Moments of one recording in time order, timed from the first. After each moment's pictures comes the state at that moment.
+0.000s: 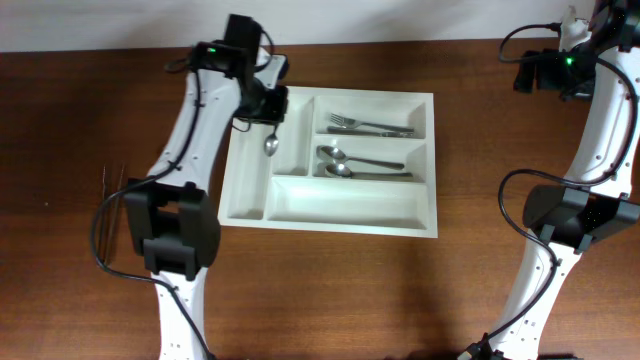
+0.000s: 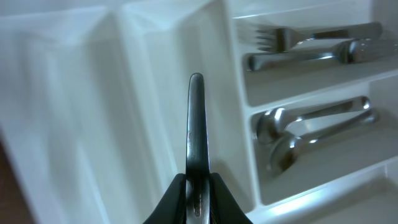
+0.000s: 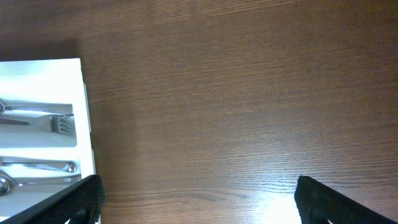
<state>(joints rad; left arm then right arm) -0.23 2.28 2.19 -1.18 0.25 -0.01 -0.31 2.45 2.89 -1.69 -0.11 -0.16</state>
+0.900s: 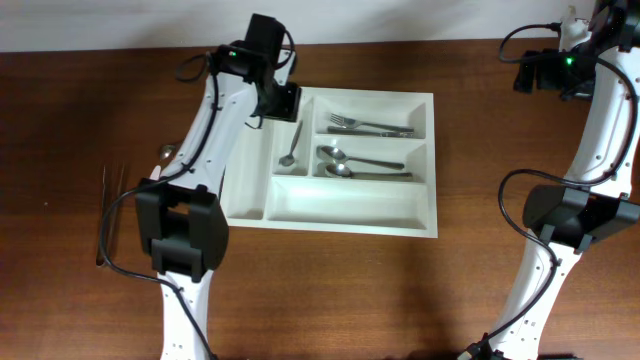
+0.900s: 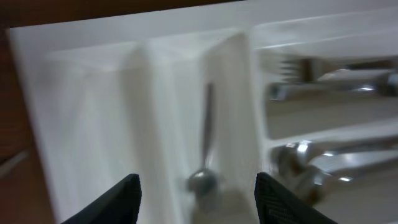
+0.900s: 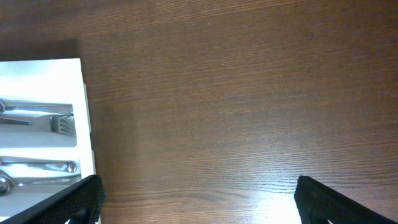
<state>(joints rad) -0.27 2.28 2.19 -1.11 0.05 -0.06 -0.31 2.45 2.89 -1.69 -0.11 -0.16</state>
